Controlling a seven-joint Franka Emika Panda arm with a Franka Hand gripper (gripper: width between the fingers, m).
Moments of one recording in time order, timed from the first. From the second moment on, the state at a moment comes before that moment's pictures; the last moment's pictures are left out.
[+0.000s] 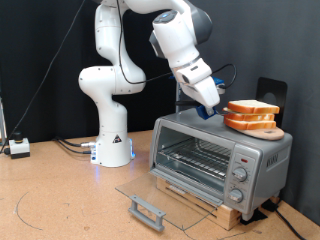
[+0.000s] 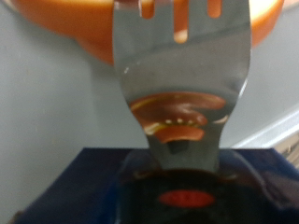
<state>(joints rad) -0.09 -0.42 0.33 -2.54 0.73 2.23 -0.87</state>
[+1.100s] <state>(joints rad) -0.09 -0.39 0.42 -2.49 0.73 2.23 -0.79</state>
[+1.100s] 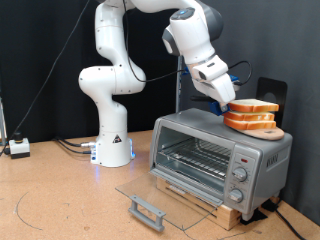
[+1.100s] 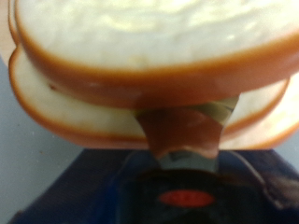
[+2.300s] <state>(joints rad) -0.09 -0.40 0.36 -2.53 0.99 2.30 -0.98</state>
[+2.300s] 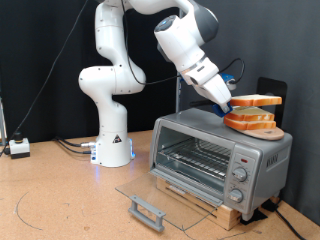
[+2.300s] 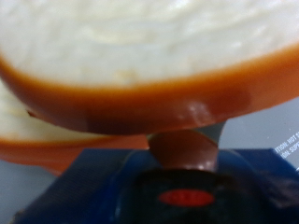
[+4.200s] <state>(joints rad) -0.25 -0.50 0.01 -2.55 0.70 1.90 -1.20</state>
